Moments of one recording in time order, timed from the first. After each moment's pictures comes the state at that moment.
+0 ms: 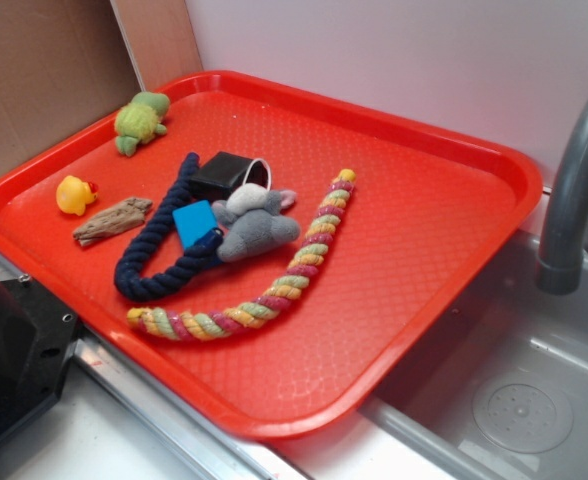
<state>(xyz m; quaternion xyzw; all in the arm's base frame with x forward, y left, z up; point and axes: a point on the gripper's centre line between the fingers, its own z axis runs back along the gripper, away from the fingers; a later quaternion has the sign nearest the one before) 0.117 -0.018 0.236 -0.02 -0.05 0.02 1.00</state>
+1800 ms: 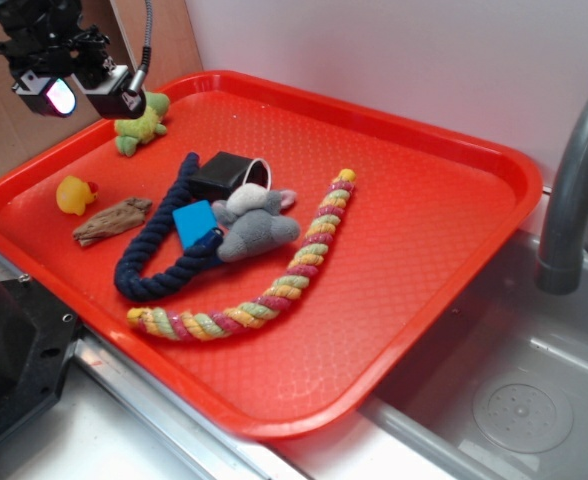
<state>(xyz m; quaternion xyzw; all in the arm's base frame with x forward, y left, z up) 0.195 0.091 0.091 -0.02 -0.14 0.17 0.98</state>
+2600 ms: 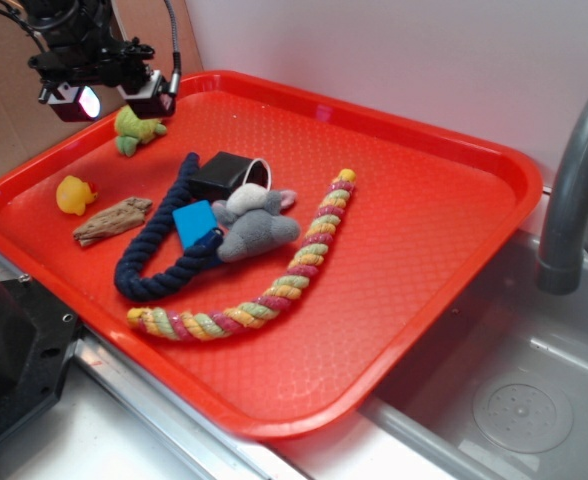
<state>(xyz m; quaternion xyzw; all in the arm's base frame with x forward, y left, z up) 0.235 0.121 0.062 0.03 -0.18 0.30 0.94</state>
